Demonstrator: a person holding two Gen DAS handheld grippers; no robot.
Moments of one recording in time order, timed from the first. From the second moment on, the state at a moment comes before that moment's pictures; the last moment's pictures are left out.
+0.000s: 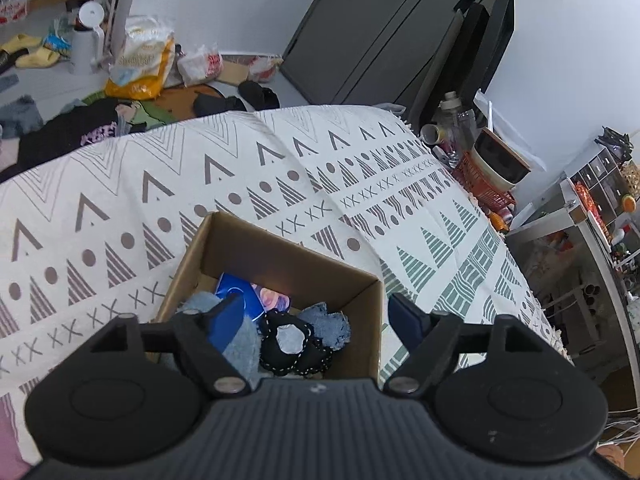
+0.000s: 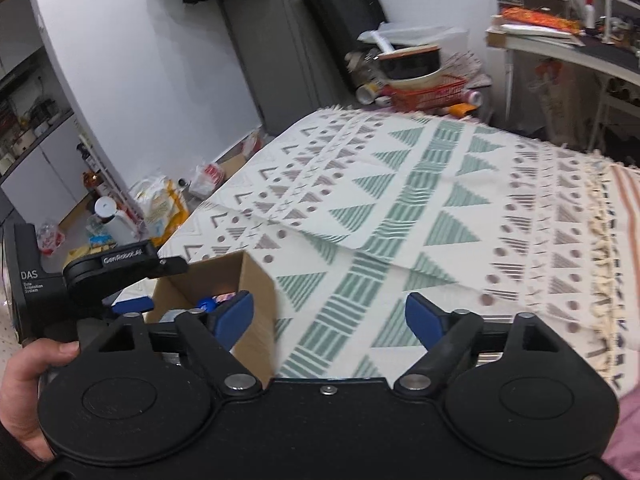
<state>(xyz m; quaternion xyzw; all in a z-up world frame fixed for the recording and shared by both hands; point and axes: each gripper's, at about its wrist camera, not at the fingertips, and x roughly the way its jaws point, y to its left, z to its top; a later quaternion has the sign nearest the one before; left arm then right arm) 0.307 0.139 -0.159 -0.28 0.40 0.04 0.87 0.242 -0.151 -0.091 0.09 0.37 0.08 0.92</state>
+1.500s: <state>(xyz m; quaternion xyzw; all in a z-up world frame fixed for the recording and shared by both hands) 0.112 0.047 -0.027 -0.14 0.39 0.02 0.91 0.116 -0.243 -0.043 0.11 0.32 0.14 0.93</state>
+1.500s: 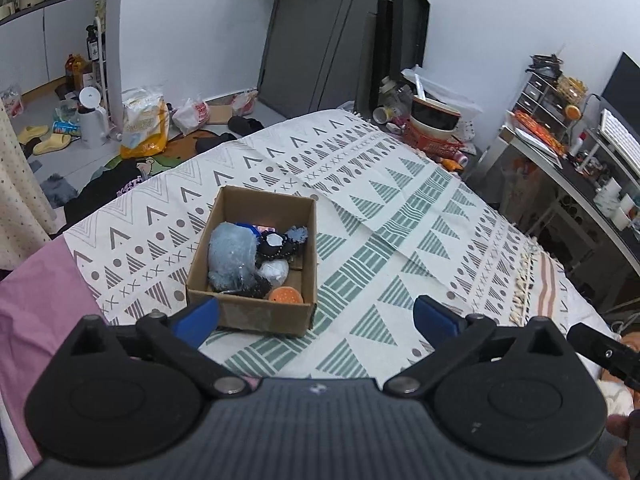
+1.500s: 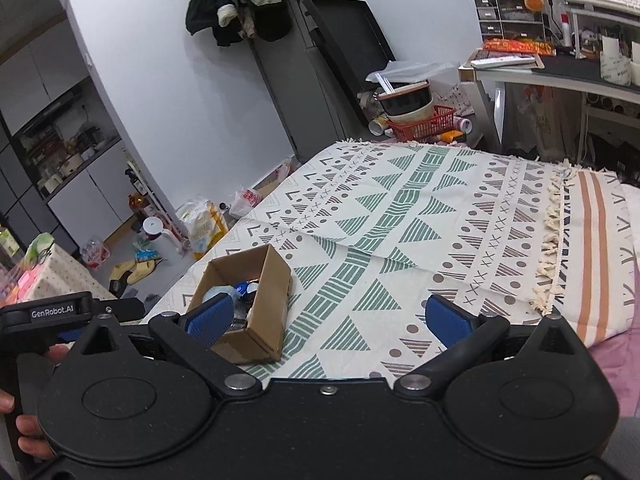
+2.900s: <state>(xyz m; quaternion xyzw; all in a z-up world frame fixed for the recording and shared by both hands) 0.011 0.003 0.013 -0.04 0.35 0.02 0.94 0.033 -0.252 -0.026 0.09 0.29 0.15 0.94</state>
